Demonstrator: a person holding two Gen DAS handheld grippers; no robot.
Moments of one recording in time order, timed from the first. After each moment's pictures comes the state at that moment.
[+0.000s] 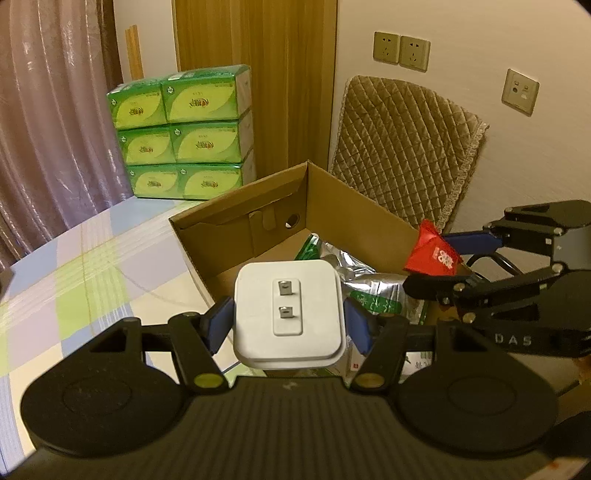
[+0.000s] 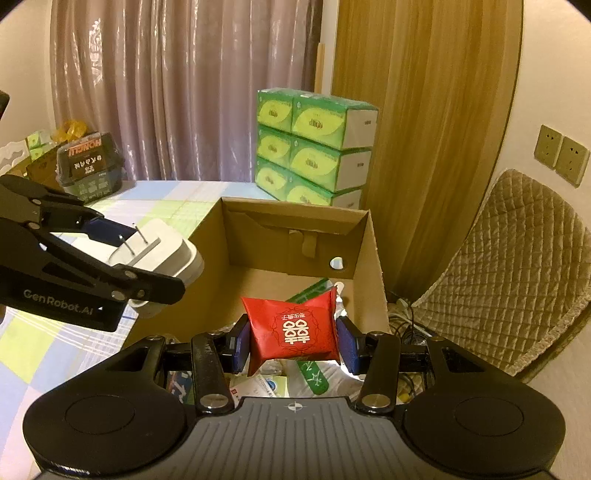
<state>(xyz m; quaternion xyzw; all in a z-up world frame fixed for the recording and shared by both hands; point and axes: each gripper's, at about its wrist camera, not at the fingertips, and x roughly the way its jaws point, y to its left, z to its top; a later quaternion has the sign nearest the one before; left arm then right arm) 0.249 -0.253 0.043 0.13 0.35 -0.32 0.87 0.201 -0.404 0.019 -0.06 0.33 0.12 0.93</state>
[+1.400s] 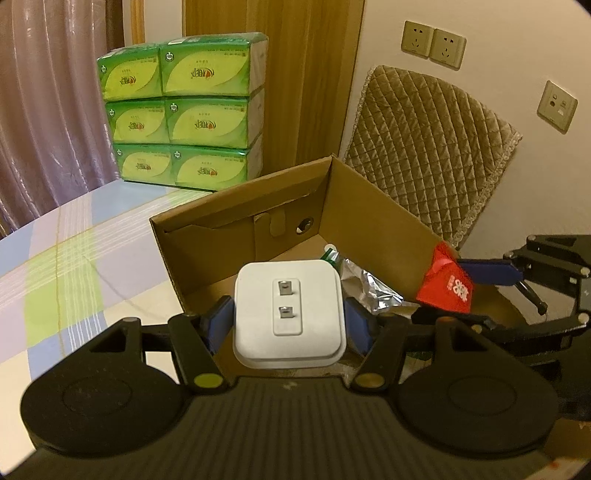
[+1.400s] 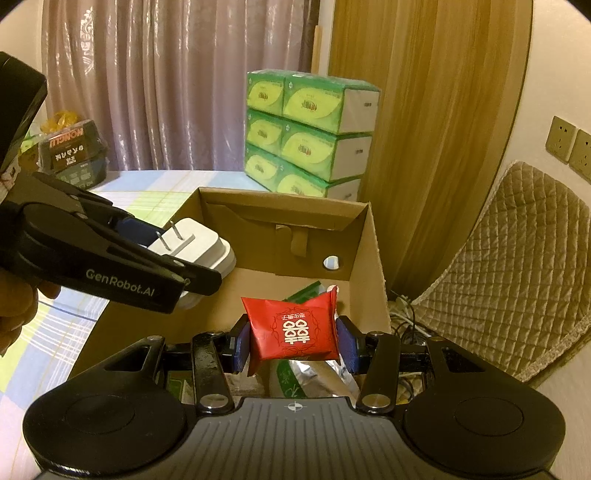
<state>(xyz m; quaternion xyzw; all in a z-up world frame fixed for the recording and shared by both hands) 0.320 -0.281 0.010 0.10 0.38 -0.30 0.87 0.251 -0.410 -0.007 -0.07 0.35 0.11 0.93</state>
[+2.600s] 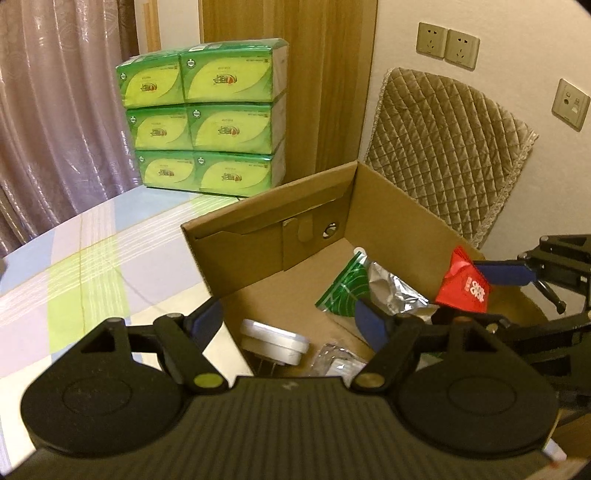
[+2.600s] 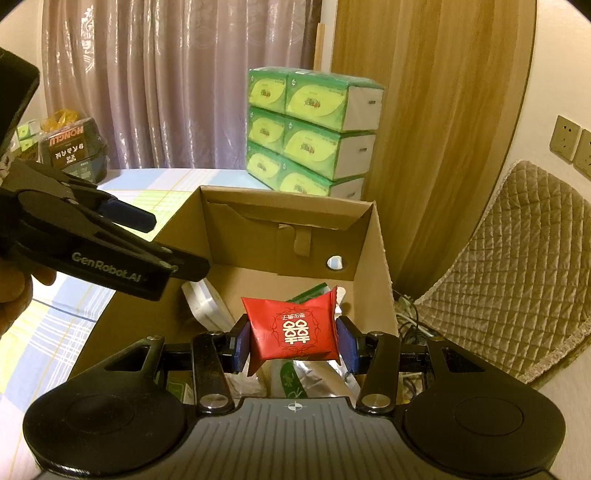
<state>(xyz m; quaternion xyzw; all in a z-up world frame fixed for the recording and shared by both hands) 0.325 -0.268 0.014 0.11 0.37 -0.27 0.88 0.257 -0.406 -0.012 -0.07 0.35 0.11 0.93</state>
